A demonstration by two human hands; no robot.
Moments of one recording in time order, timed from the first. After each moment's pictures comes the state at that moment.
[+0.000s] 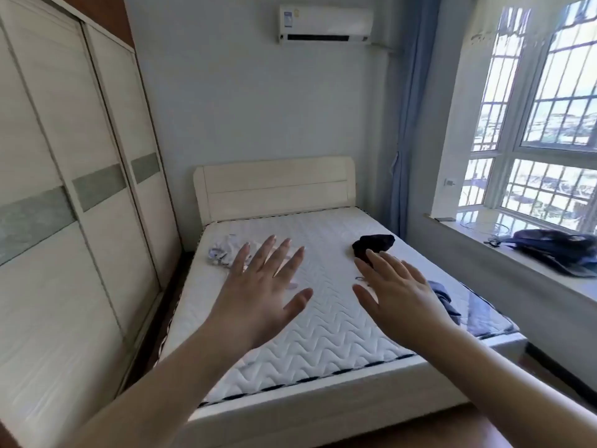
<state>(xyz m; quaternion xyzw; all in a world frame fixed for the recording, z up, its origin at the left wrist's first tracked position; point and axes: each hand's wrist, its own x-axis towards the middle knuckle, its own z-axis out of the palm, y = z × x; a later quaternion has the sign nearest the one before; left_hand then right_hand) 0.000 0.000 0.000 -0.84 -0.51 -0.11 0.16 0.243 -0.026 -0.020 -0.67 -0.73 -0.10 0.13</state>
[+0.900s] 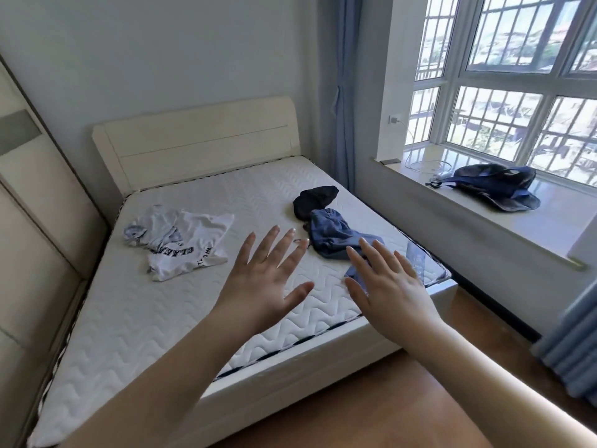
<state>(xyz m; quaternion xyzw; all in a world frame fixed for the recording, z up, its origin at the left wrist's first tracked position) 0.305 0.162 -0.080 -0.89 -0.42 -0.07 0.15 0.522 0.085 -0.107 -0.73 -0.68 -0.06 0.11</state>
